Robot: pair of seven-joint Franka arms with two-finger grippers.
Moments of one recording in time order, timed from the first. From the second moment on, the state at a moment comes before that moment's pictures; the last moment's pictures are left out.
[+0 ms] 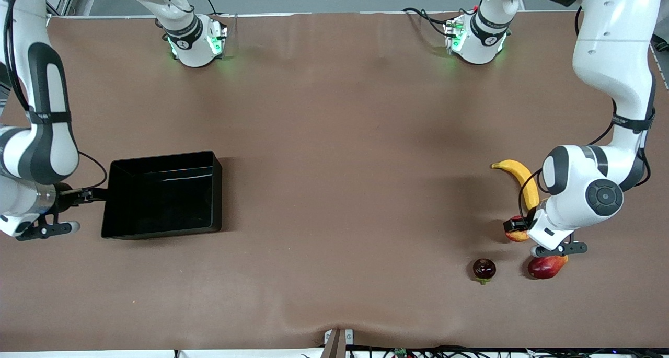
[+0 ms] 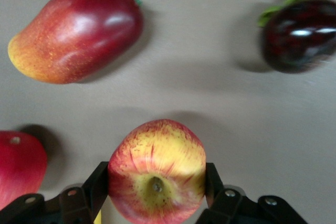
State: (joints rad) left arm 0.04 0.62 -0.08 -1.63 0.10 2.25 -0.16; right arm -0.10 0.56 -0.12 -1.54 0.01 1.90 -0.44
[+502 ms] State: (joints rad) left arm 0.03 0.47 -0.22 -1.63 0.10 2.02 -0.35; right arm -0.11 0.65 -0.12 -1.54 0.01 2.00 -0.50
